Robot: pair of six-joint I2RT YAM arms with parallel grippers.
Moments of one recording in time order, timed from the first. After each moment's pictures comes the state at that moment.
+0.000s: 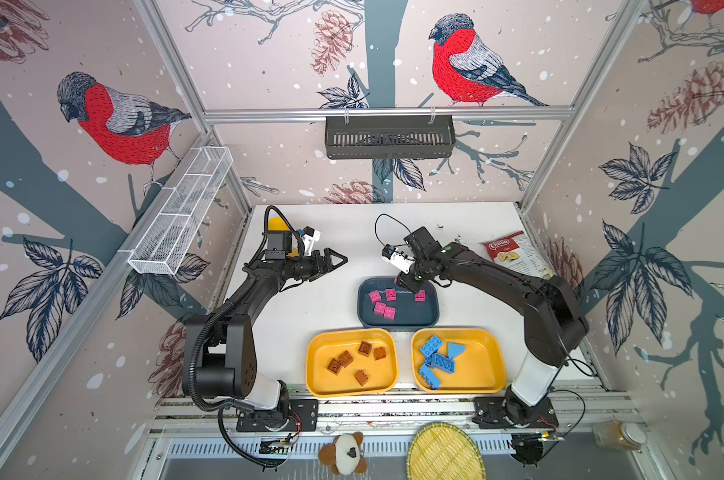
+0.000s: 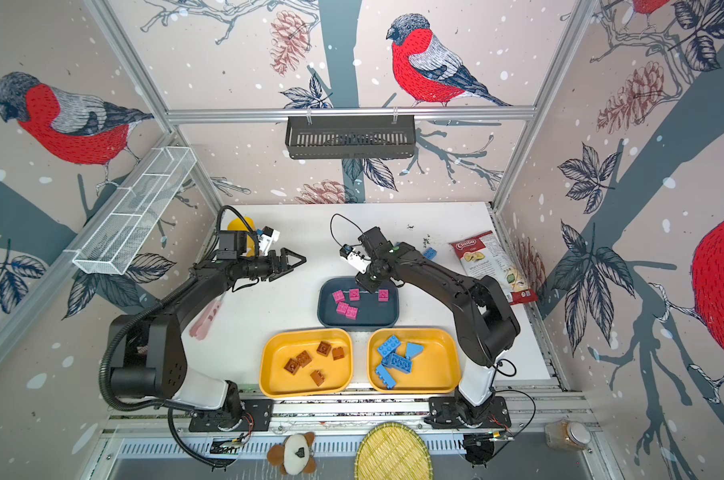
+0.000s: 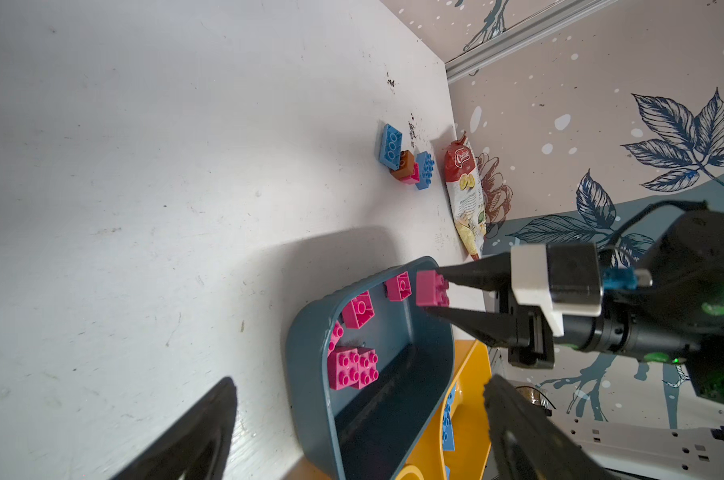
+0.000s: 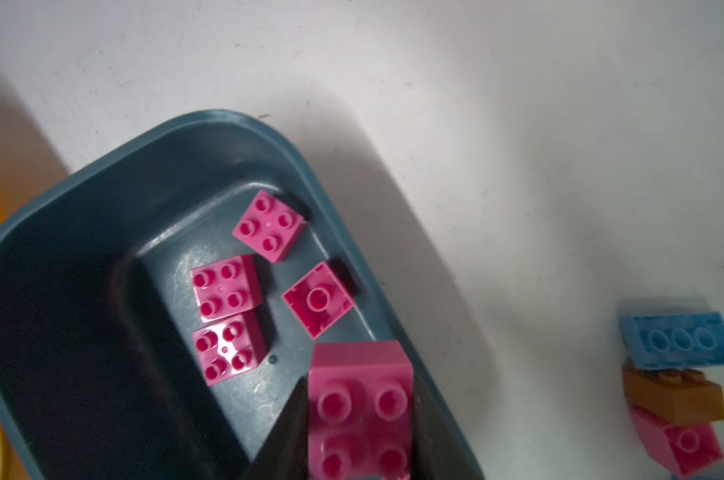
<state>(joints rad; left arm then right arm) -0.03 1.50 0.97 -0.30 0.90 -0.38 0.69 1.75 1.30 -0.62 -0.17 -0.34</state>
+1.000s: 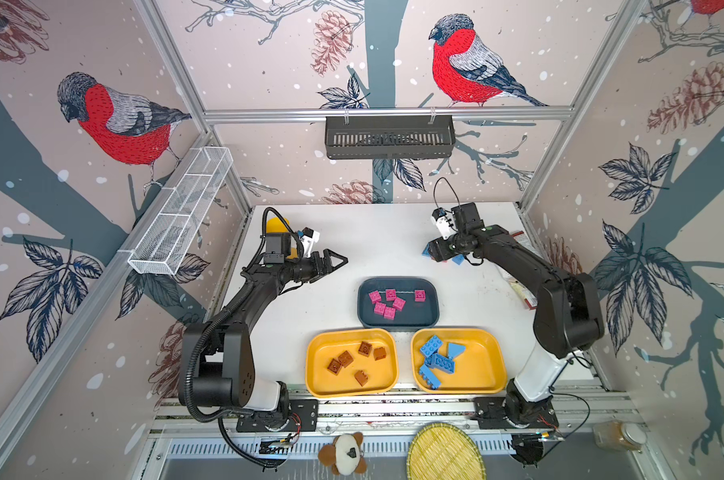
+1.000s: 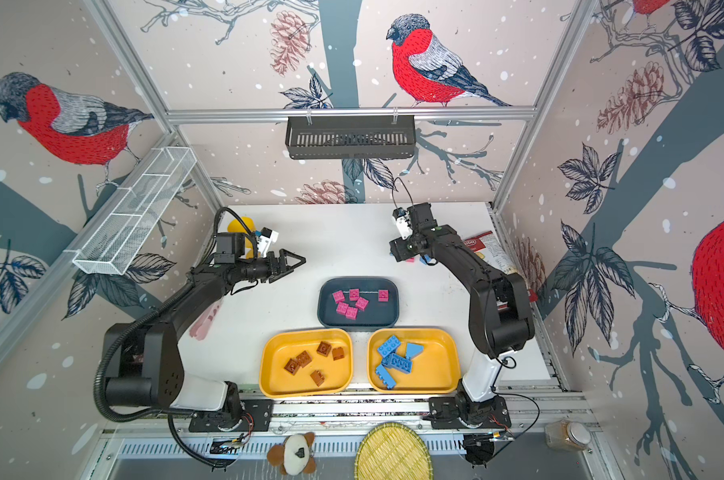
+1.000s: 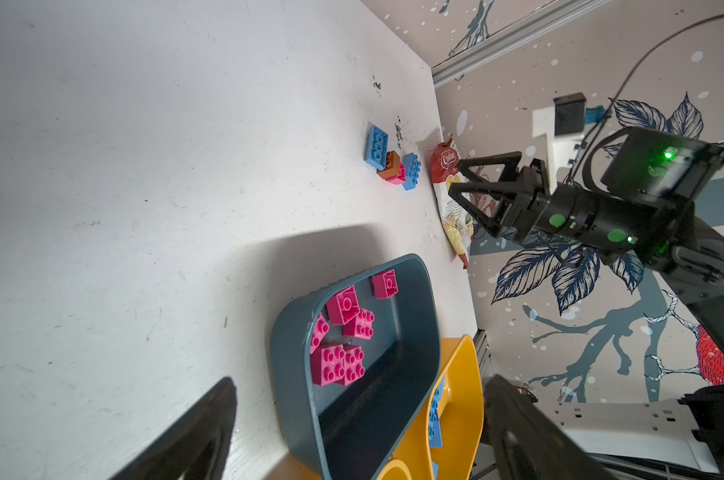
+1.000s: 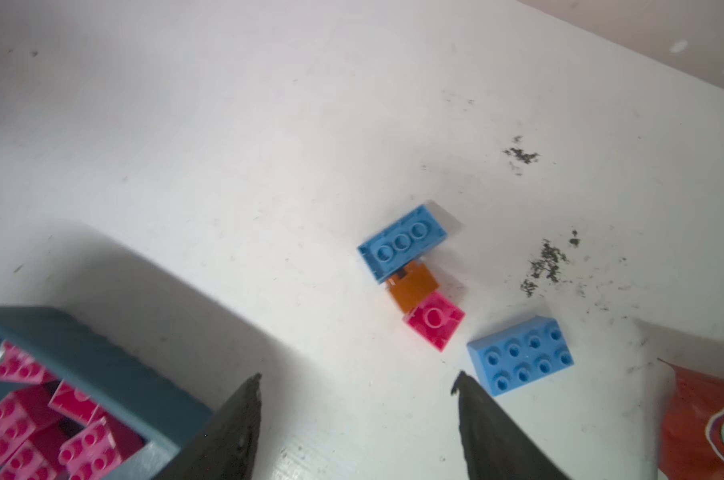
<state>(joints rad) -0.03 1.45 0.93 -0.27 0.92 -0.41 0.30 1.82 1.43 -0.55 -0.14 -0.12</state>
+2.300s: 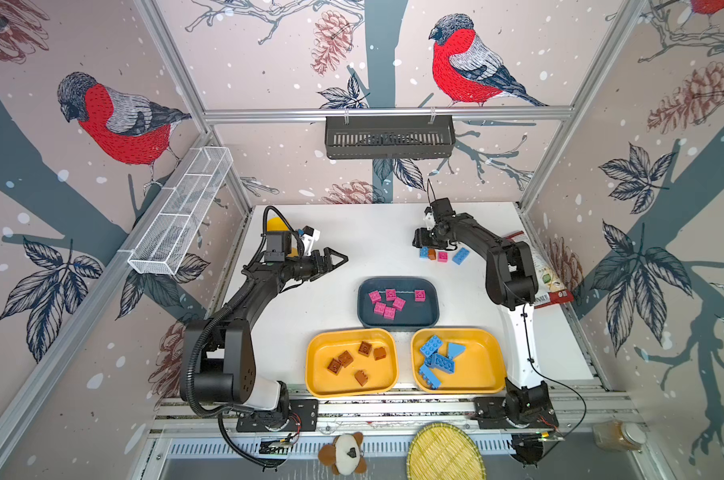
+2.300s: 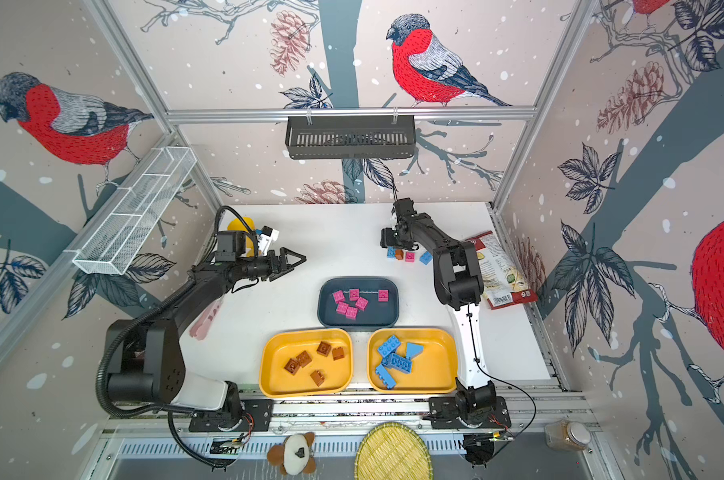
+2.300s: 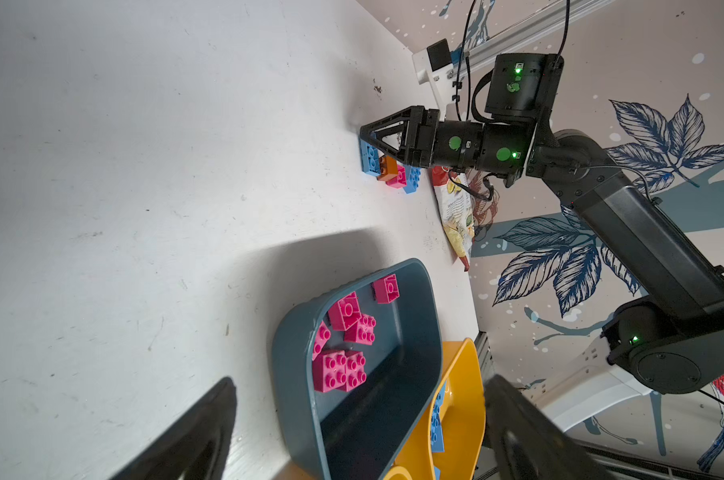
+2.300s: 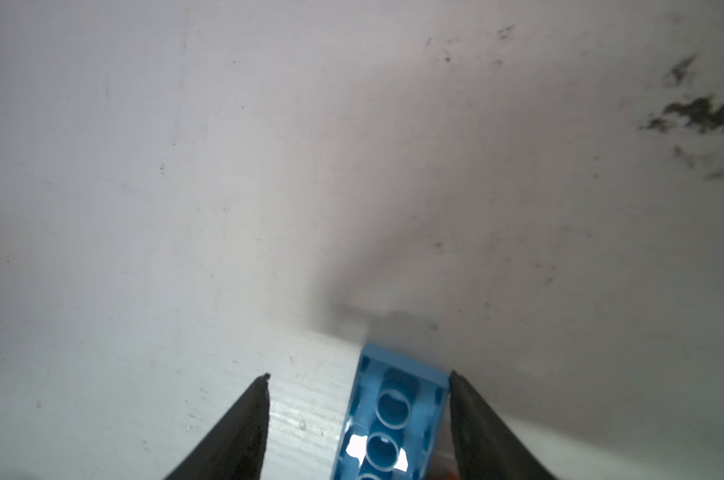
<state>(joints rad) -0.03 1.47 0.95 -0.27 0.91 -0.41 0.31 2.36 1.93 -0.63 -0.23 0.22</state>
